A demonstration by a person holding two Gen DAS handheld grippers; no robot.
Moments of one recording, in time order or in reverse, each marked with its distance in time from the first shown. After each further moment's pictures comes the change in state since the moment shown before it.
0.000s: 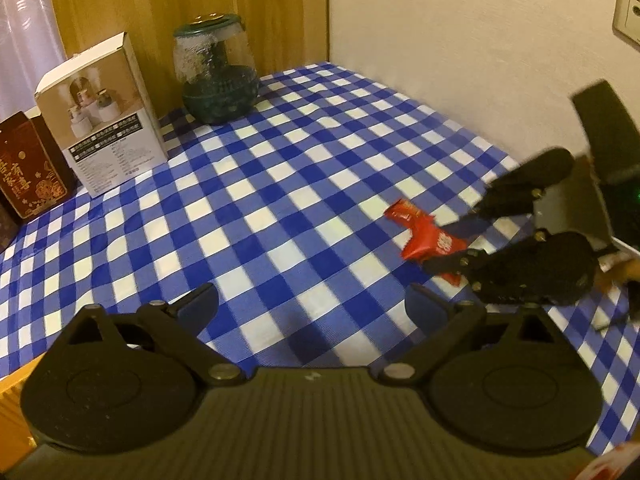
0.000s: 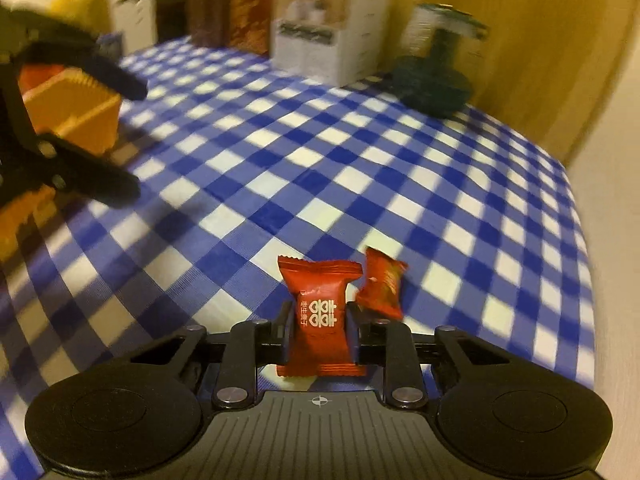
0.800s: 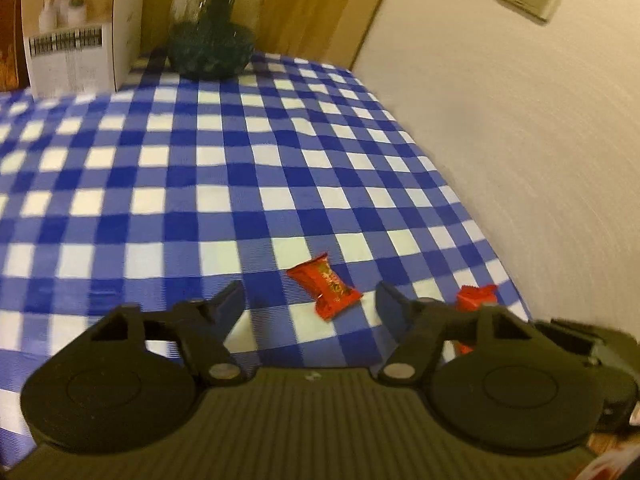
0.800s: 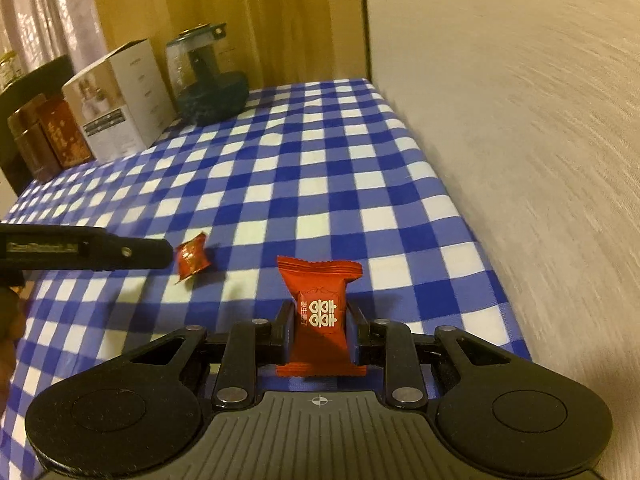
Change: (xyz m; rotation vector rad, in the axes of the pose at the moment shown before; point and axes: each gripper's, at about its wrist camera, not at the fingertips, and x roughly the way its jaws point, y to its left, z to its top) left arm 0.091 -0.052 0.028 -0.454 -0.026 -0.085; right arm -0.048 -0.082 -0.066 0.562 -0.087 -0.214
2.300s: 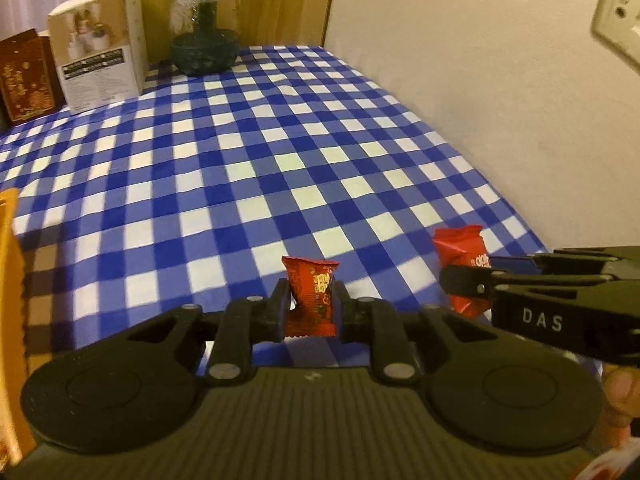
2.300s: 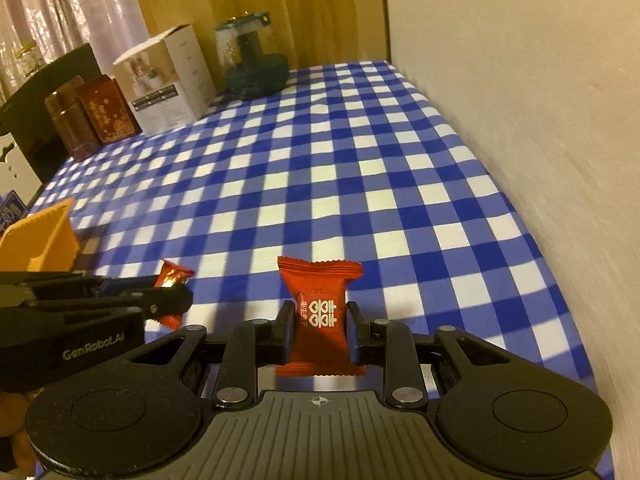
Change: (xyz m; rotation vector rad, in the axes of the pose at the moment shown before) left arm -0.107 -0.025 -0.083 0.218 0.017 0.084; right arm -0.086 0.076 -0.044 0.032 0.065 0.020
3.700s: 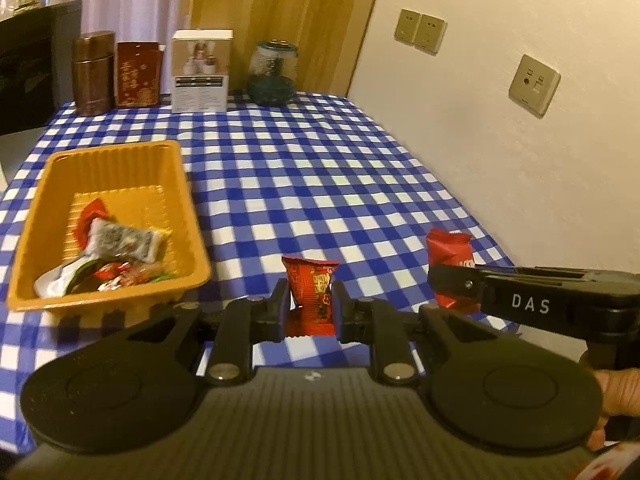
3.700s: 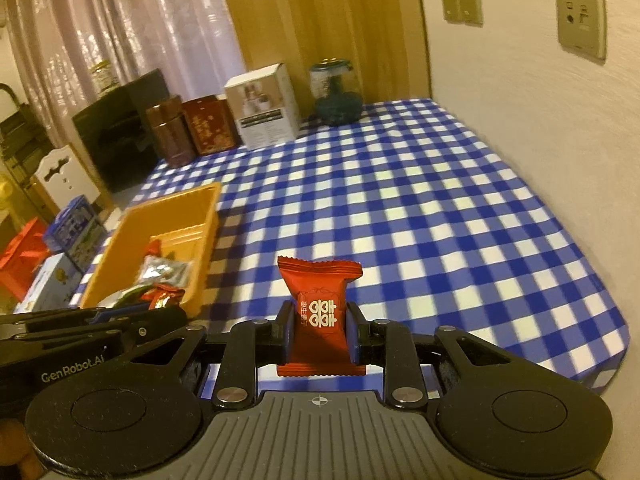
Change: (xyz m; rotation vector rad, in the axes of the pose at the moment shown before) left arm -0.225 0.054 -0.125 -0.105 -0.145 -0.010; right arm -0.158 0.150 -0.103 0.007 -0.115 0.077
